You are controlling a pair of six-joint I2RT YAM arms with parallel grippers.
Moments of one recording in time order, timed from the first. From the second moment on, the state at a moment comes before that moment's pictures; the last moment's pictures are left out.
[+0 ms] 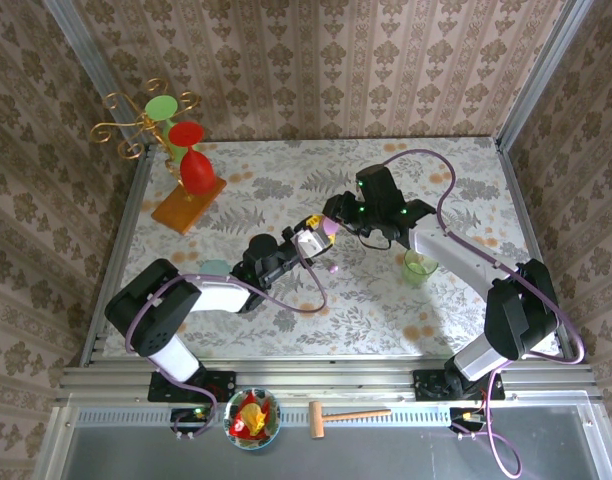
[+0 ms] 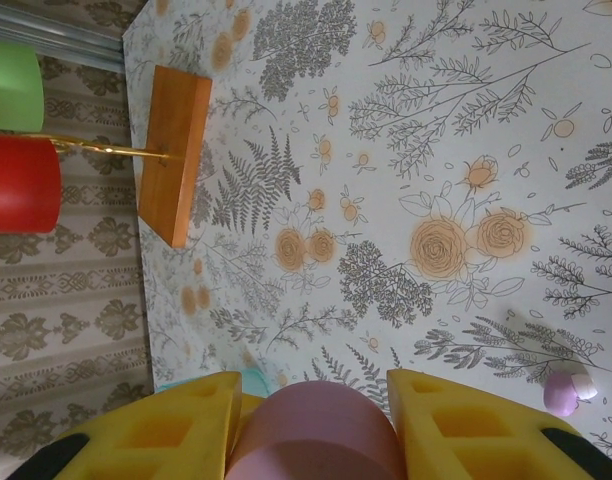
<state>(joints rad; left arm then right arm) -0.80 1.61 0.56 1.03 0.13 0.49 0.52 1.55 1.21 -0.35 -0.23 0.98</state>
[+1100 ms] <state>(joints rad) -0.59 1.44 0.51 0.99 0.57 0.11 0.40 1.32 1.13 -0.31 -0.50 0.12</state>
